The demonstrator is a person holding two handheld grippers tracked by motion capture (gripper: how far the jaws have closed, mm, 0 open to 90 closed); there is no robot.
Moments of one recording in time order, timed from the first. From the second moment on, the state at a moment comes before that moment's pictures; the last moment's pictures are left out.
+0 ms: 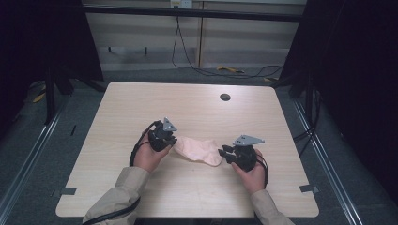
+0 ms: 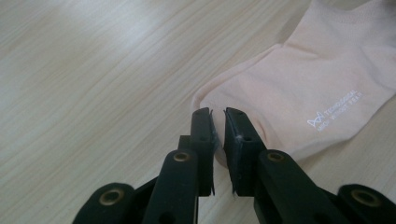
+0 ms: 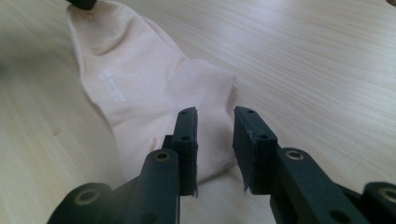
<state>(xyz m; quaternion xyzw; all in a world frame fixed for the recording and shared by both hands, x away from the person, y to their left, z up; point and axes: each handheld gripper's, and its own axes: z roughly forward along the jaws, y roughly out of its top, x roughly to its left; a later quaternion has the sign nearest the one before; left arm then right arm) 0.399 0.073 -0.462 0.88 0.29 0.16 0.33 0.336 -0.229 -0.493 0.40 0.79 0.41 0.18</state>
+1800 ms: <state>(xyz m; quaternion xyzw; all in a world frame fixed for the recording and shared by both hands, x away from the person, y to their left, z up) 0.408 0.115 -0.474 0.85 0.34 0.17 0.35 0.333 -0.211 -0.503 0.38 0.82 0.38 0.18</state>
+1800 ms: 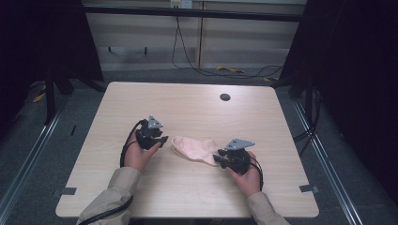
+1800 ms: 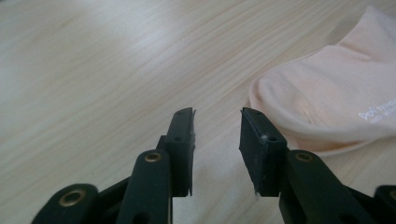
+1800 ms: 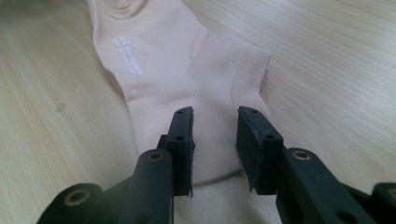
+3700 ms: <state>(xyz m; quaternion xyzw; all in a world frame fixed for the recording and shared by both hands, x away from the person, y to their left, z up) 0.423 0.090 -0.492 0.85 0.38 0.09 0.34 0.334 -0.211 -0.503 0.39 0.82 0.38 0.17</state>
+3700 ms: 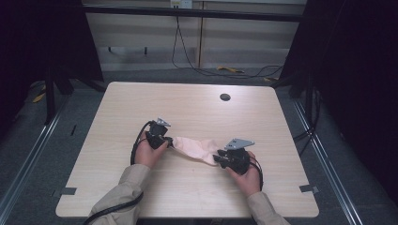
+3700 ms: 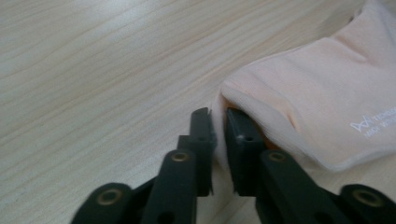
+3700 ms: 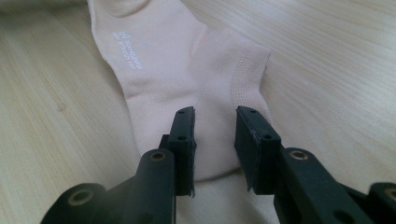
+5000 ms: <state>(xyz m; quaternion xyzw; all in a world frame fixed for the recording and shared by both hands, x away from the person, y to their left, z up) 0.420 0.077 -0.480 0.85 0.39 0.12 0.34 0.334 -0.210 -0.503 0.38 0.82 0.38 0.18</state>
